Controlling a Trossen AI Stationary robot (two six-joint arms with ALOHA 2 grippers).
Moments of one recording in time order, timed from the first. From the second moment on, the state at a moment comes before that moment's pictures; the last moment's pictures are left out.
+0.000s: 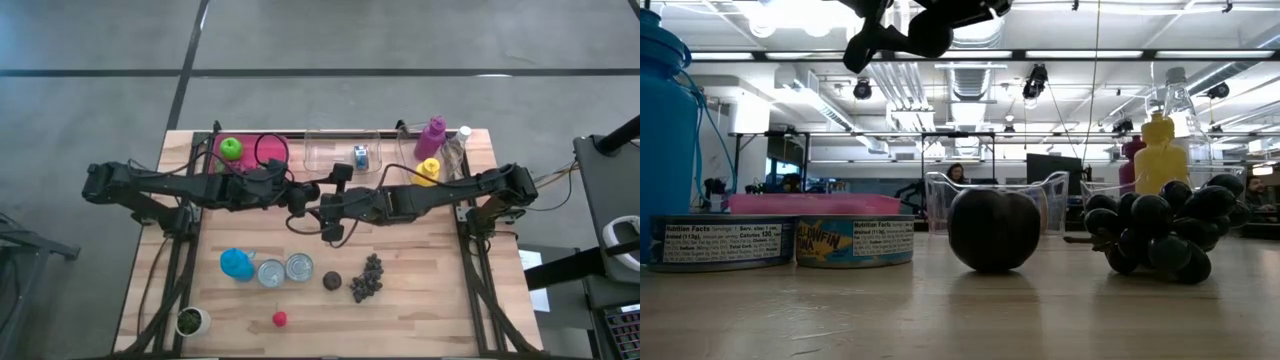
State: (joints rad) left arm -0.04 1.30 1.03 -0.16 -0.35 -0.88; right arm 0.15 1.66 1.39 -0.17 0.52 -0.27
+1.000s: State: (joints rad) left arm 0.45 1.21 1.01 -0.77 -0.34 -0.93; right arm 0.18 1.51 1.39 -0.31 0.59 -0.12
